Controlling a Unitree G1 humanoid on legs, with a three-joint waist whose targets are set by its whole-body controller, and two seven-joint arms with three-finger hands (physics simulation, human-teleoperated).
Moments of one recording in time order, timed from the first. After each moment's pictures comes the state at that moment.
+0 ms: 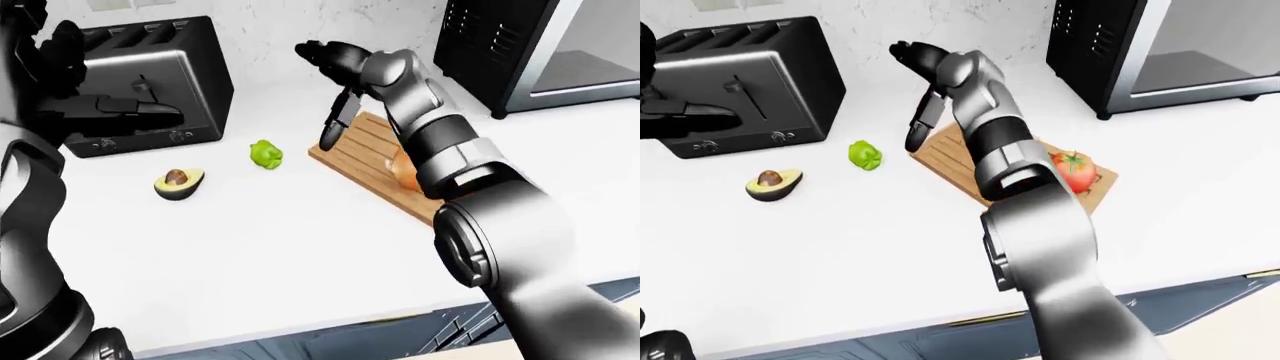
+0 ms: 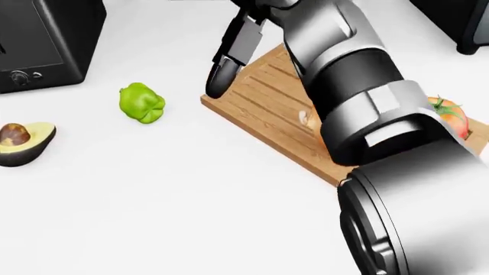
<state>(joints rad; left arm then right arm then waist) -0.70 0.62 0.41 -0.47 -0.32 0.96 0.02 -1.57 -0.10 -0.02 1.25 -0.58 0.11 0.54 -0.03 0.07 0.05</state>
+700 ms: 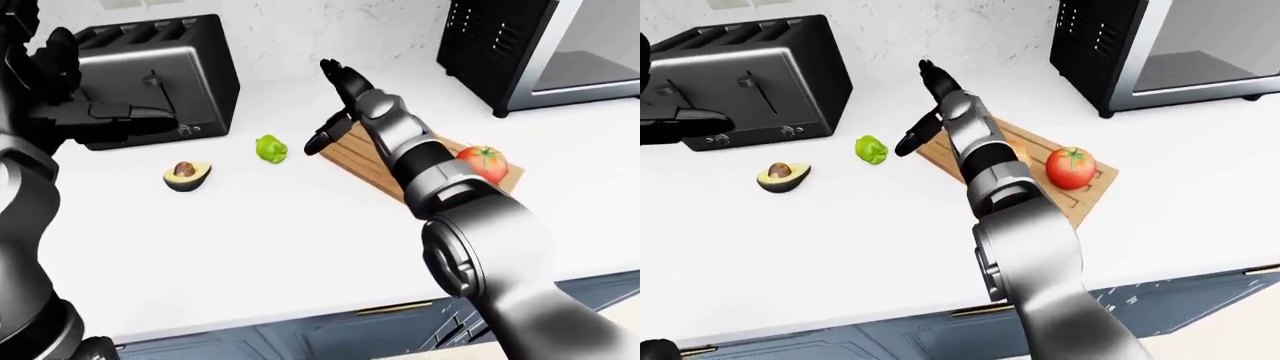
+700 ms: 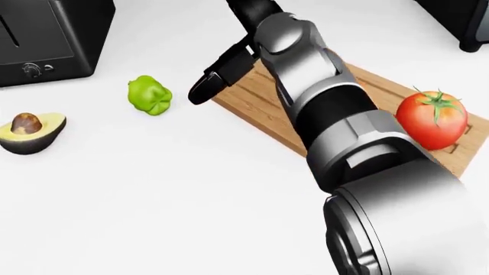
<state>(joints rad) -0.66 0.65 0.43 -0.48 -0.41 0.96 0.07 -1.51 -0.05 -0.06 1.37 -0.38 0.16 0.17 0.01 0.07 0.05</state>
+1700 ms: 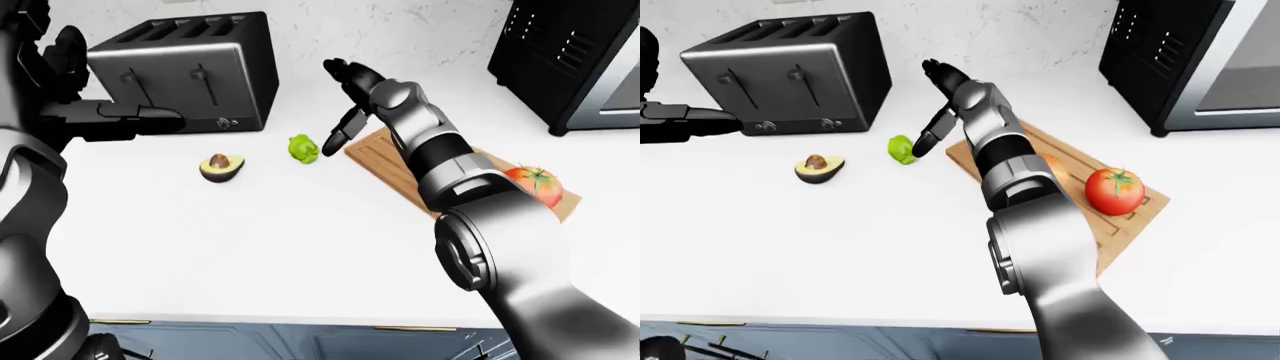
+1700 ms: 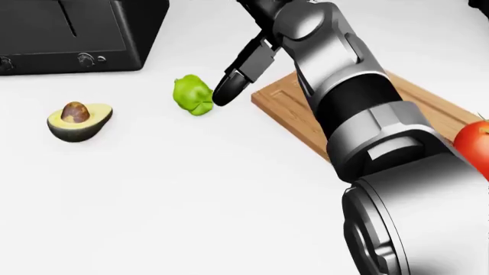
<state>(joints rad) -0.68 0.64 0.41 -0.48 -0.39 0.96 0.06 -1.51 -0.11 -0.04 1.32 -0.48 0.16 0.34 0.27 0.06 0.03</state>
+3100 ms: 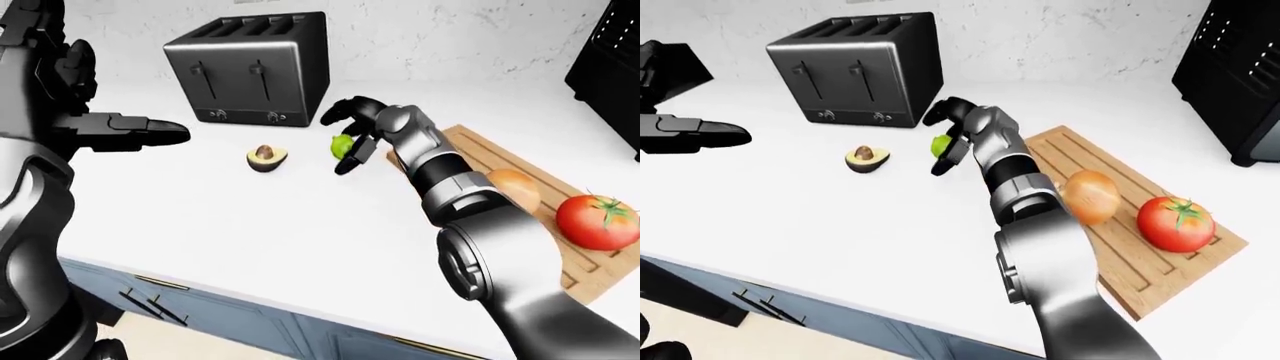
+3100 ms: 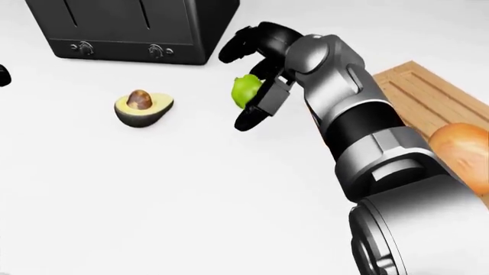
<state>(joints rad) -0.64 0.61 0.40 -0.49 -0.29 0.96 -0.01 -1.40 -0.13 0.00 1.30 -0.62 0.15 0.44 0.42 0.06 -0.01</state>
